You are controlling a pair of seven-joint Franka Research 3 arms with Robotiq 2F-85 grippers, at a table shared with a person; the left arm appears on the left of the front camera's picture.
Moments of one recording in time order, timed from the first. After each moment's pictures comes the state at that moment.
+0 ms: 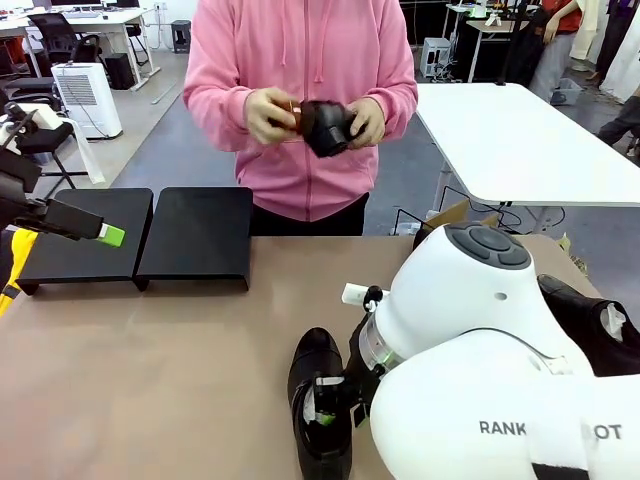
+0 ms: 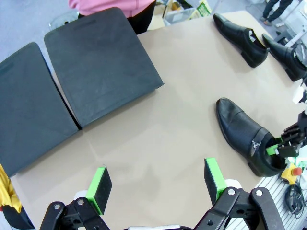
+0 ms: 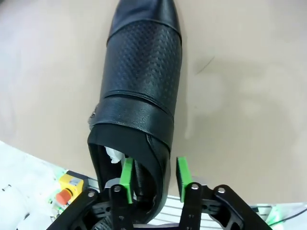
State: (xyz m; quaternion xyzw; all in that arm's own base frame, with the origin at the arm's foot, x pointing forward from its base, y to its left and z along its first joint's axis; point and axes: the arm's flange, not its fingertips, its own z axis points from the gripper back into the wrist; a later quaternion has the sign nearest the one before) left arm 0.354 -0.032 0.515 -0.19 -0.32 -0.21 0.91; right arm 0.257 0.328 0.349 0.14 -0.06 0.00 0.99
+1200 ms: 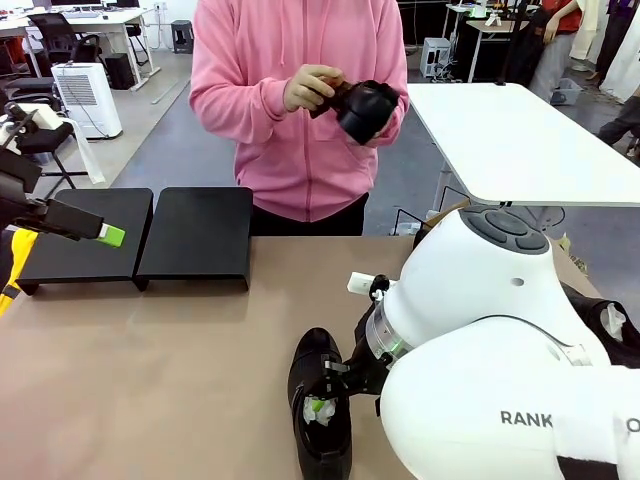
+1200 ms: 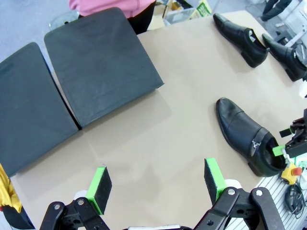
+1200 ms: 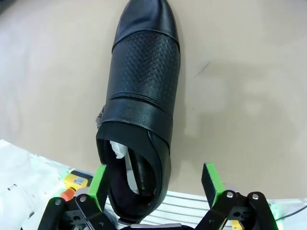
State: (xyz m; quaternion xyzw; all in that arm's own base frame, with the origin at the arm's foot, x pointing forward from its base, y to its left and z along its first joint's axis) left arm 0.354 -0.032 0.515 -0.19 -0.32 -0.21 0.91; right arm 0.258 0.322 0.364 0.15 -0.06 -0.01 0.99
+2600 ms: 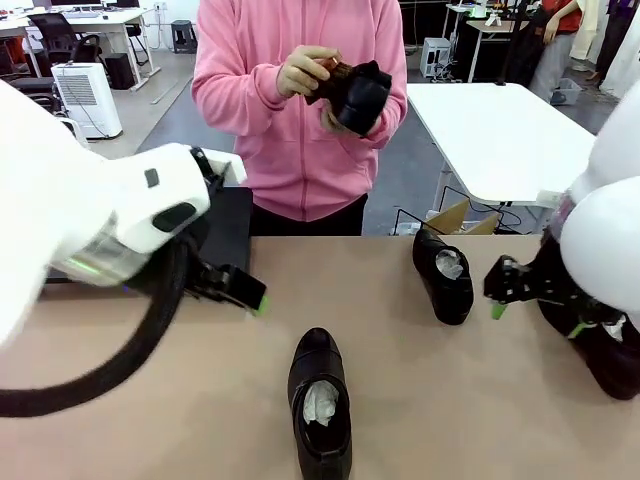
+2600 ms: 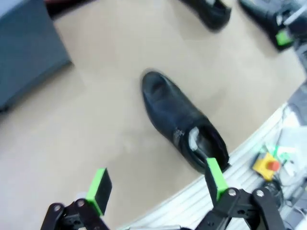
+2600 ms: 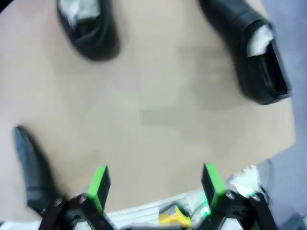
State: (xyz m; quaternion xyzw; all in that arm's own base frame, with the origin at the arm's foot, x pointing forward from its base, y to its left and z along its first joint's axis) left arm 0.249 -0.258 0.502 -0.14 -0.22 -0.22 0.94; right arm 0.331 0.095 0.454 0.01 -0.08 -0.21 0.97
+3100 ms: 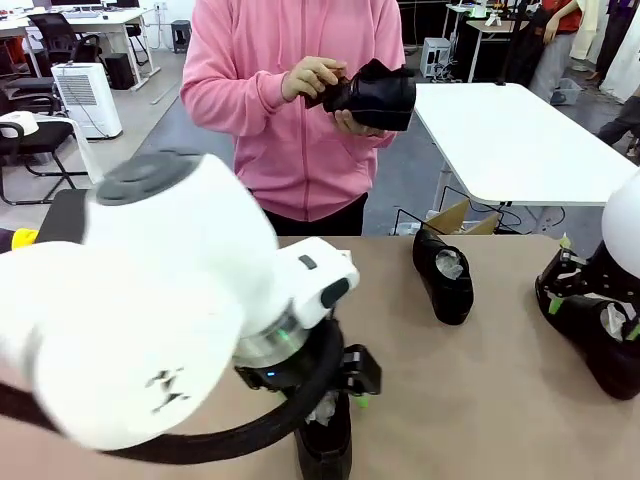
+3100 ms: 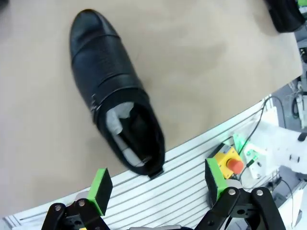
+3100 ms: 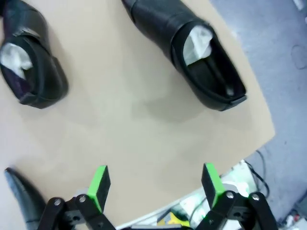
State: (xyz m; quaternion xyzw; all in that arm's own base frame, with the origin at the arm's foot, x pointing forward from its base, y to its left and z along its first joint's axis) left arm 0.232 -0.372 0.439 -0.16 -0.10 -0.13 0.97; right arm 0.341 0.040 0.446 -0.02 -0.07 -0.30 0.95
